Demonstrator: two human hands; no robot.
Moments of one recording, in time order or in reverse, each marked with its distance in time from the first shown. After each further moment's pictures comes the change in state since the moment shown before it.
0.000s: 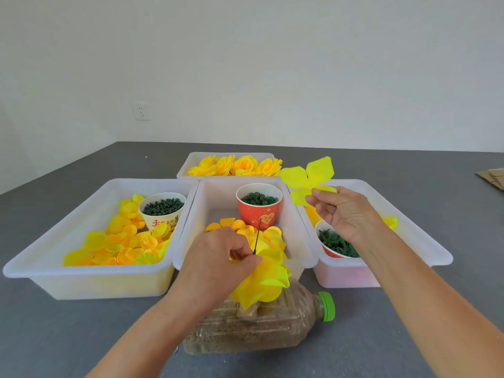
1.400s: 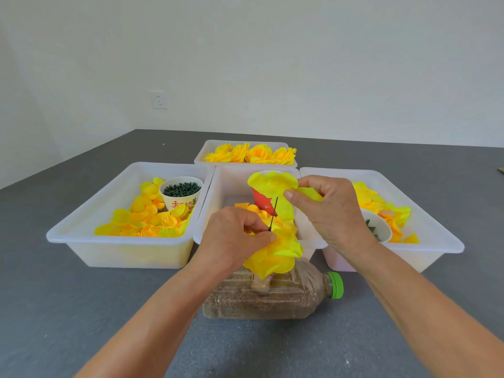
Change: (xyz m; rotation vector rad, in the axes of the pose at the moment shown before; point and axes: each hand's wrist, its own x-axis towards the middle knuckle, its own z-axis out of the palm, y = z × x) left_hand 0.000 -0.006 0.004 -0.118 0.026 -0.147; right_hand -0.081 0.014 0.051 -0.754 -0.162 -0.656
